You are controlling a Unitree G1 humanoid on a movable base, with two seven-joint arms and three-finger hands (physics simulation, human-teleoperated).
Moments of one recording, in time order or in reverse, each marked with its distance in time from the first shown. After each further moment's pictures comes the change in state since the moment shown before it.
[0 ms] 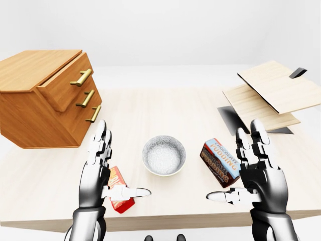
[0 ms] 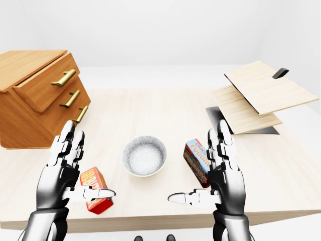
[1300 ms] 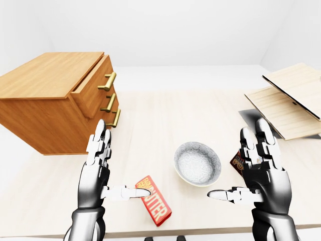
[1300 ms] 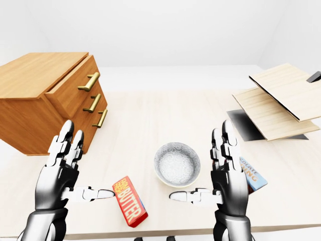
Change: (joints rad) left arm 0.004 -0.002 0.003 -0.013 -0.003 0.005 -0.004; right arm 0.002 0.007 -0.005 0.005 -0.019 -0.032 -0.030
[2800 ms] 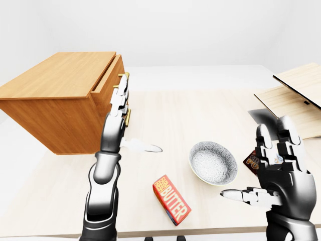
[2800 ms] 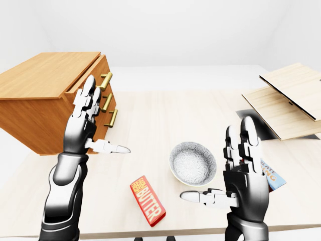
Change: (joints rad) left arm -0.589 0.033 0.011 0.324 0.119 0.004 -0.024; right arm -0.019 0.065 -0.140 -0.081 0.075 0.056 0.081
